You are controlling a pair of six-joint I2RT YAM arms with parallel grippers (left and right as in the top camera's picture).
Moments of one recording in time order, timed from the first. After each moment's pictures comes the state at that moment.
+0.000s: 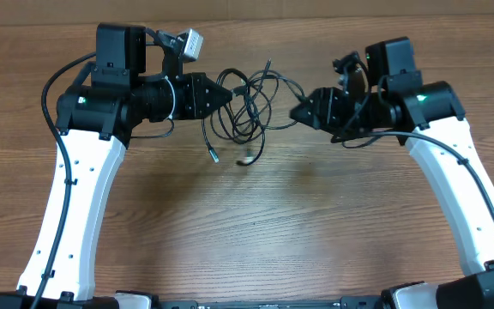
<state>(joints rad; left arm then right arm) -0.15 1.52 1.60 -0.93 0.80 -0.29 0.24 1.56 1.48 -0.95 -0.62 0.46</state>
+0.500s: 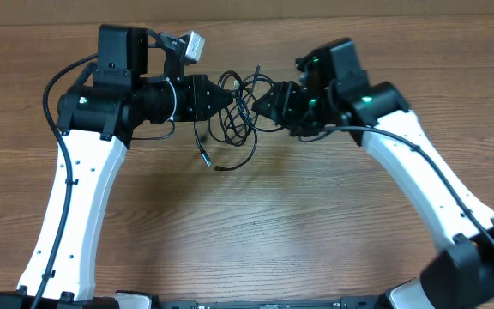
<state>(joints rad) -0.16 1.52 1.60 -0.94 0.80 -0.29 0.41 1.70 1.48 -0.71 -0.54 0.77</state>
